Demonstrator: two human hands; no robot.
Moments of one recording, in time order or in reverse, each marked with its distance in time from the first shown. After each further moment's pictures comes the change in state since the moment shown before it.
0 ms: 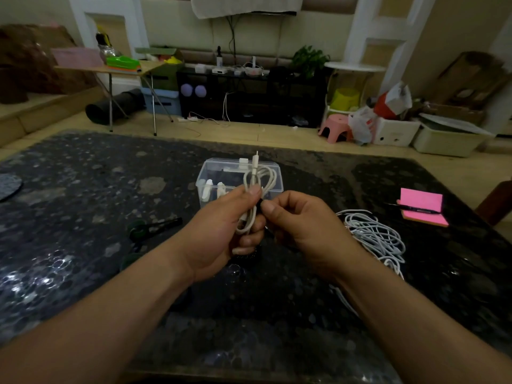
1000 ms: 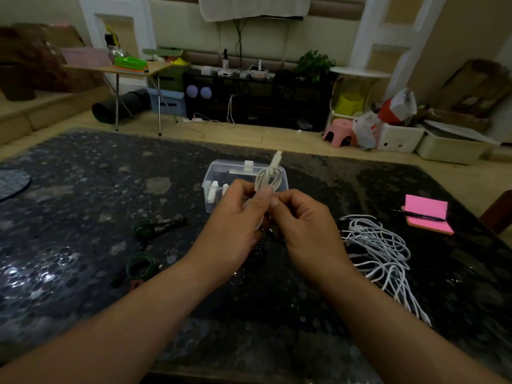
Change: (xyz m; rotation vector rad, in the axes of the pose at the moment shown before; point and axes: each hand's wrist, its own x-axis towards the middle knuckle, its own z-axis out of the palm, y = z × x) left_hand -0.007 -0.003 0.018 0.267 0.299 0.207; right_hand -0.001 0.005 0.019 -0.166 0.172 -0.186
